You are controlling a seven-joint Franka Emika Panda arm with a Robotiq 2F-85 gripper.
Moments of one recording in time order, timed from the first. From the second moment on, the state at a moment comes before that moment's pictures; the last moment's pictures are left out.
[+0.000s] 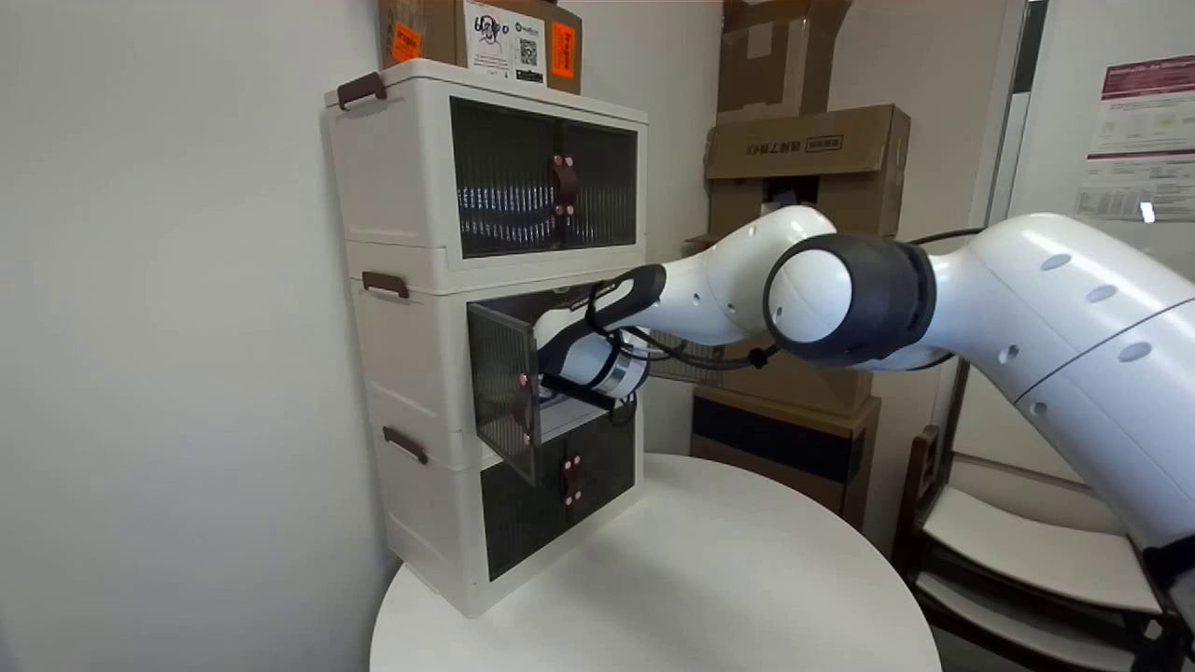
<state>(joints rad) -0.11 0.93 0.24 -1.22 0.35 3.05 0.00</state>
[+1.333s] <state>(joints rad) -0.12 1.06 0.28 -0.90 0.34 2.85 0.03</state>
